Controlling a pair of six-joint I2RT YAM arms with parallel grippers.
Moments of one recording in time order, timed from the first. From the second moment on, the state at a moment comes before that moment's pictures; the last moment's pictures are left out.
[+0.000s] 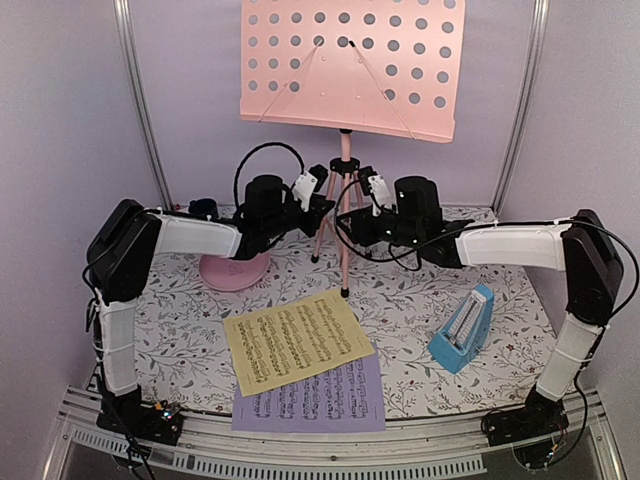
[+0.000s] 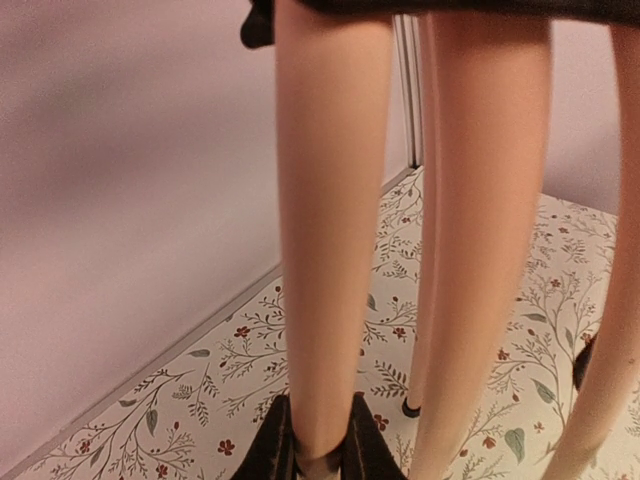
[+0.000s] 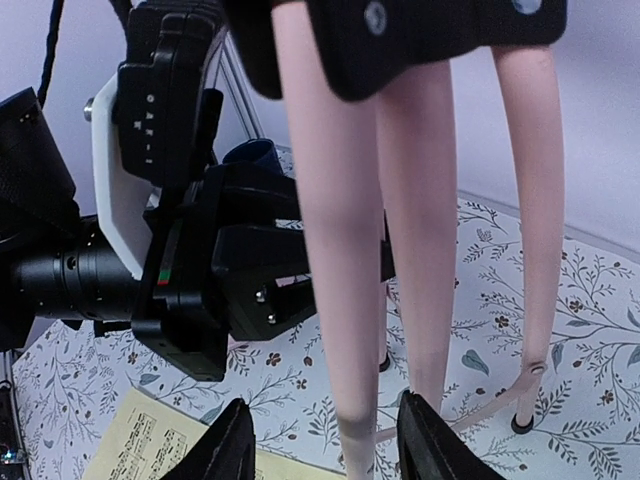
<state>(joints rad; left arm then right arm) -0.64 2.08 1.41 0.53 0.14 0.18 0.72 1.76 1.20 0.28 -0.09 0.23</state>
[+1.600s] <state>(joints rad) -0.71 2.10 1.40 0.61 0.08 0.21 0.68 1.70 1.12 0.20 -0.03 0.10</state>
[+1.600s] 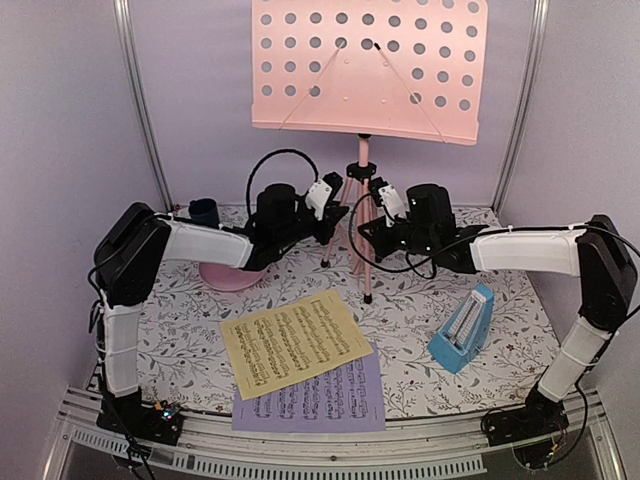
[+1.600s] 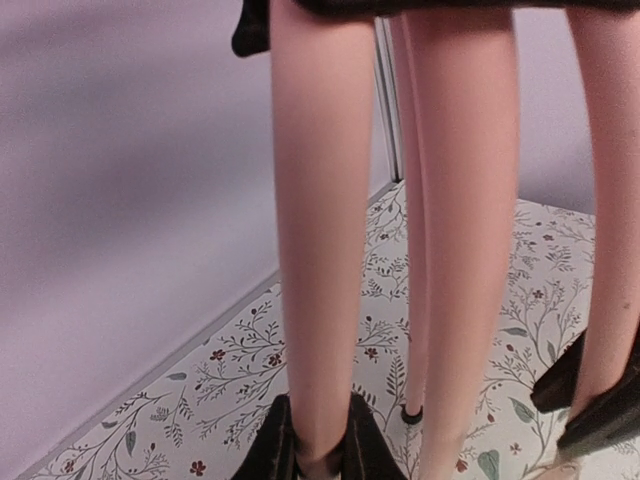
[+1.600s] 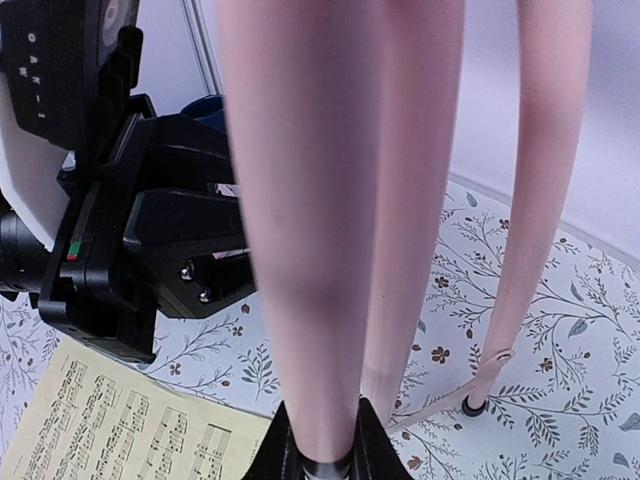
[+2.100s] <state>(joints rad) -0.72 1.98 1.26 0.58 0.05 0.24 0.70 1.64 1.07 0.18 -0.07 0.09</state>
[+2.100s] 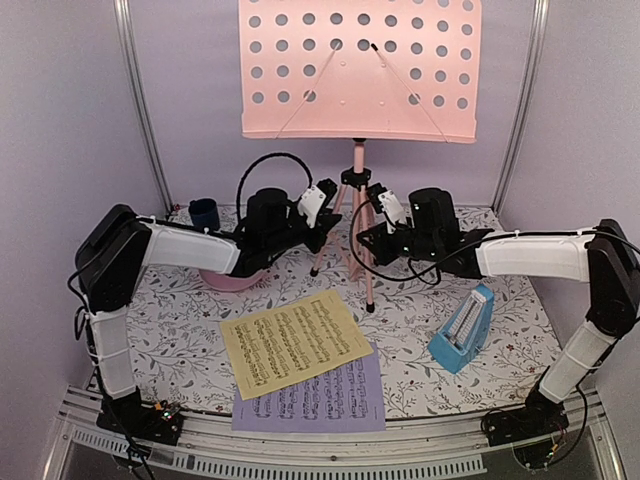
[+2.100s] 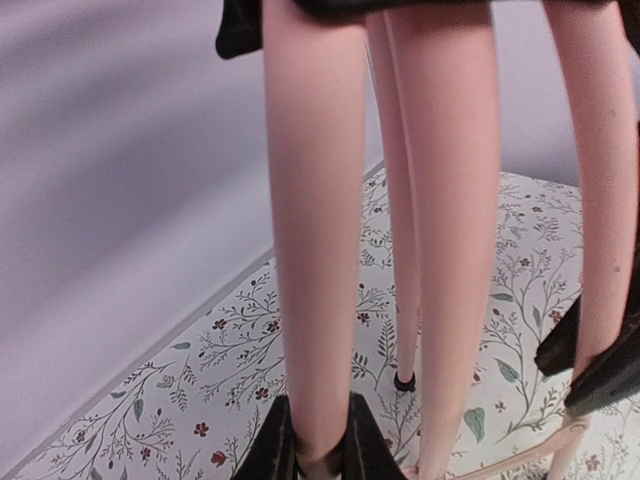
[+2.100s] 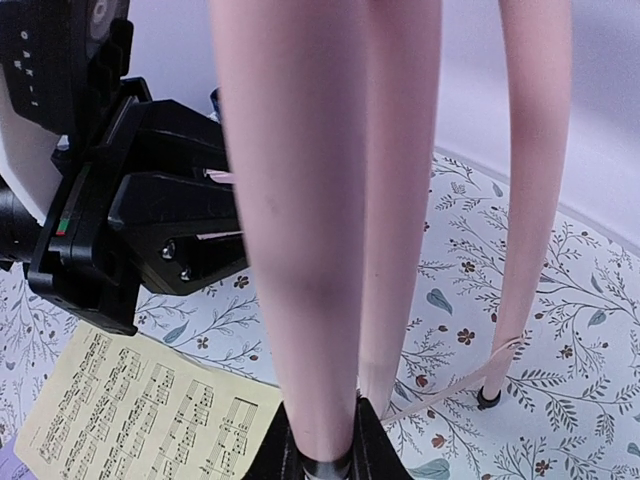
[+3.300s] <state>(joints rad) -0.67 1.94 1.24 0.52 0.10 0.28 0.65 1.42 0.95 0.16 -0.14 0.02</state>
